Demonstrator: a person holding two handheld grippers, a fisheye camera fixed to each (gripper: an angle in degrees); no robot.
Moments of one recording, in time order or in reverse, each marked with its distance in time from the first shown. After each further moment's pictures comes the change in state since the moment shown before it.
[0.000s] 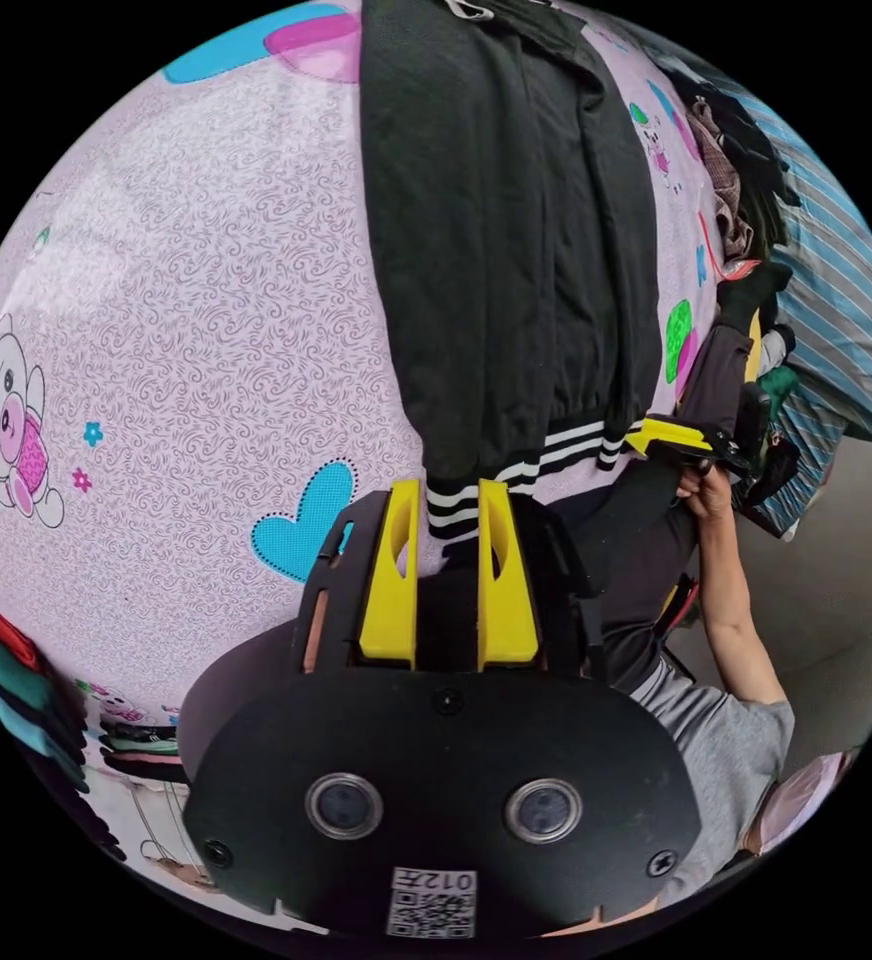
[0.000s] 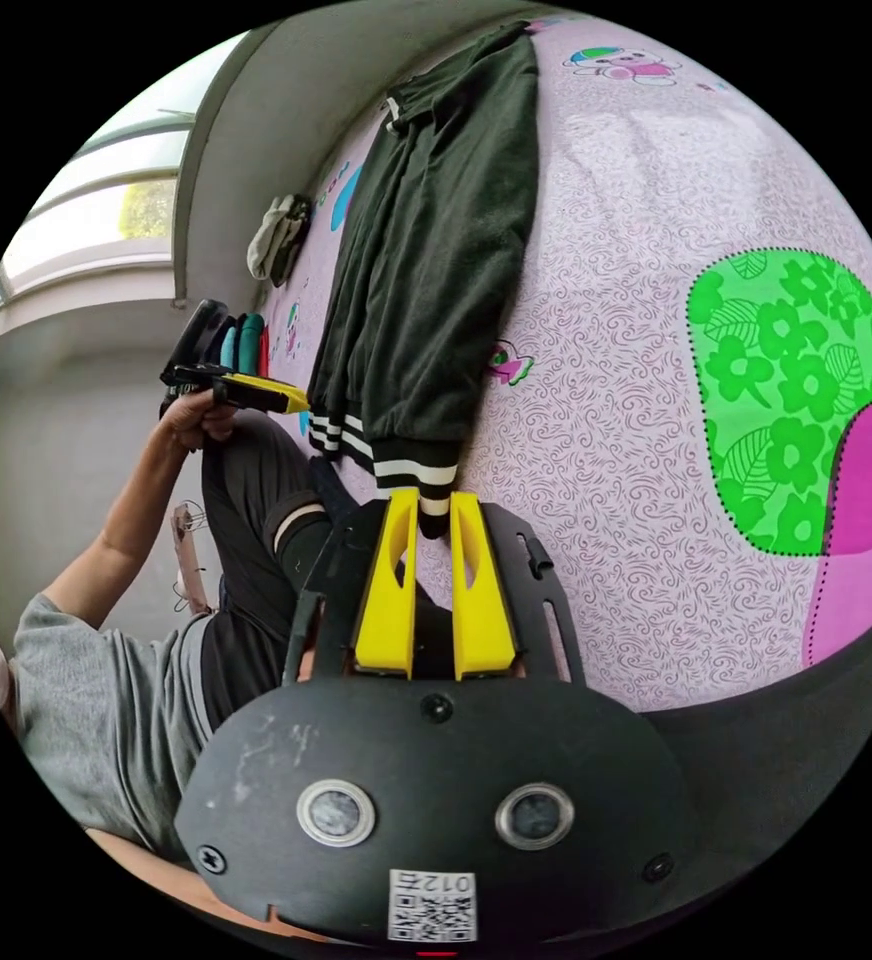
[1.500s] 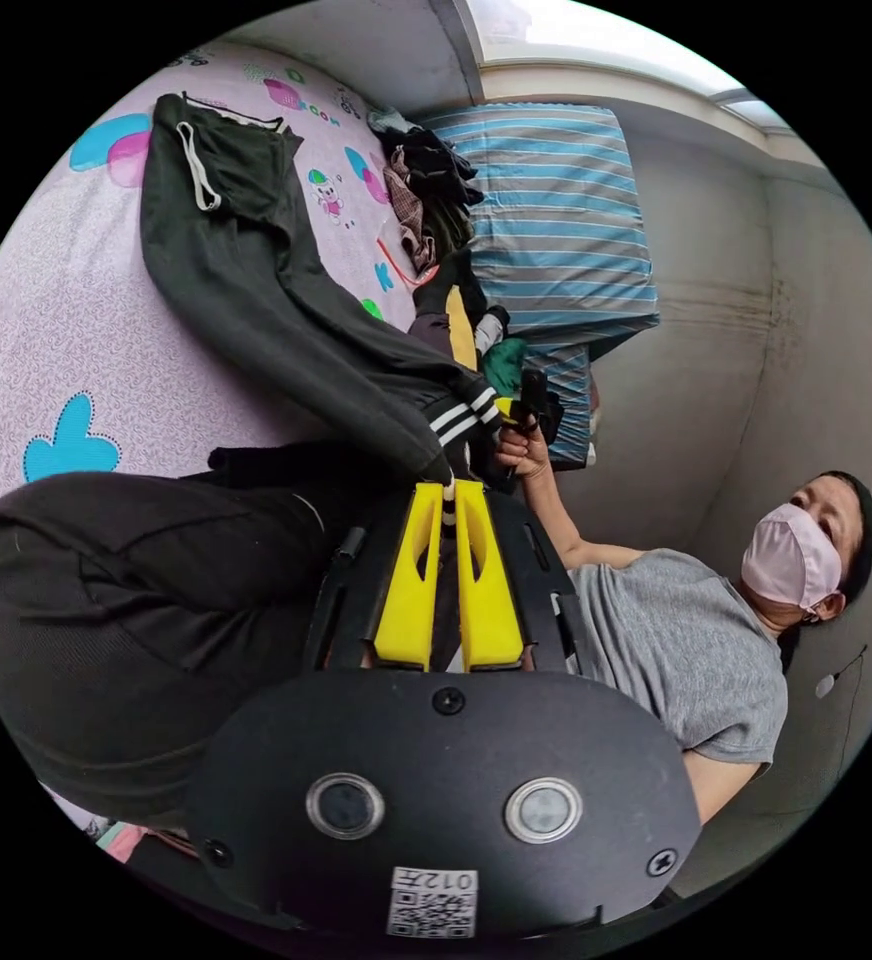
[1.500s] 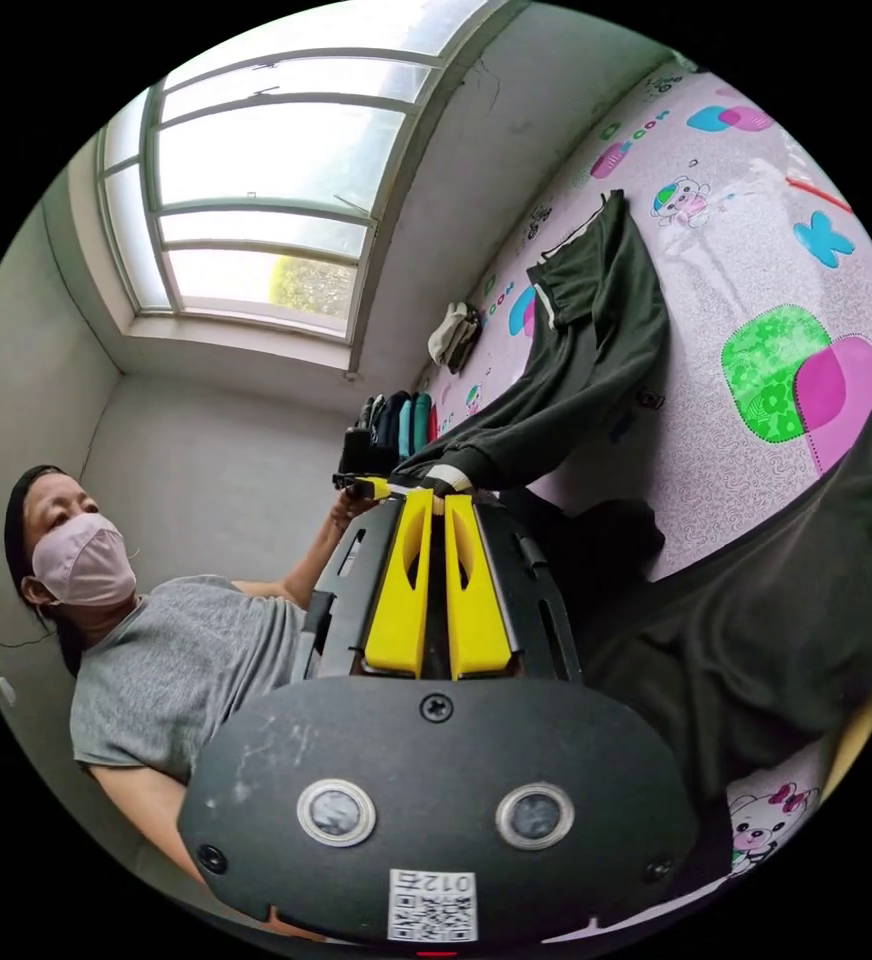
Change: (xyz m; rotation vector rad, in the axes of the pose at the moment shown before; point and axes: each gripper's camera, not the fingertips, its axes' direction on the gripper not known) left arm -0.064 0.306 -0.011 0.329 0.596 0.436; right arm -0.142 0.218 -0.163 0.339 -0.388 -0.133
